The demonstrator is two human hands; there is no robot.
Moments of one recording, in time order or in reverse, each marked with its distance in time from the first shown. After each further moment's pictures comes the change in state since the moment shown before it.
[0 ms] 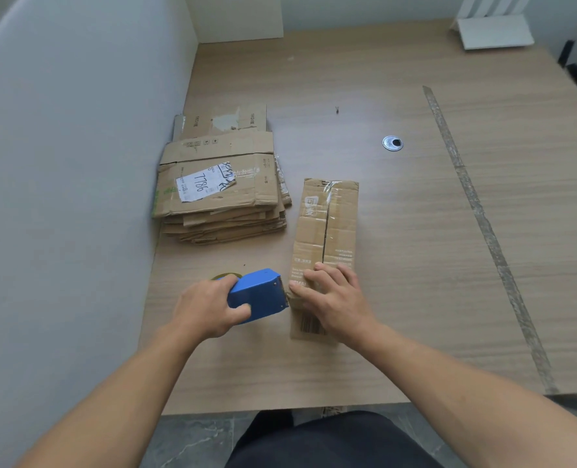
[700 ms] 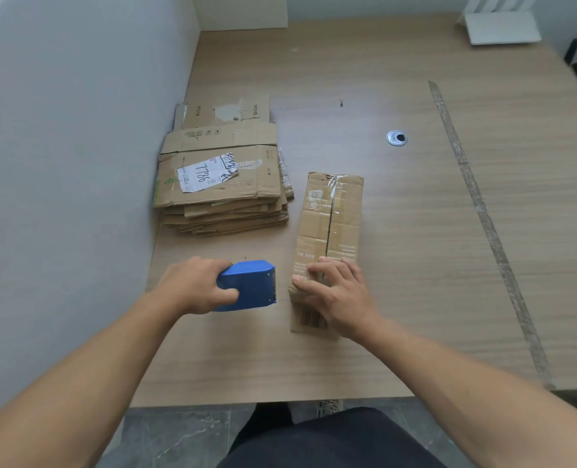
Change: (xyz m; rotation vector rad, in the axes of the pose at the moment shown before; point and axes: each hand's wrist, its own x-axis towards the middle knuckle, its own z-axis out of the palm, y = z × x) left_hand 0.017 -0.022 -0.025 0.100 -0.128 0.056; right_hand -0.001 -0.002 -0.006 0.049 -0.030 0.092
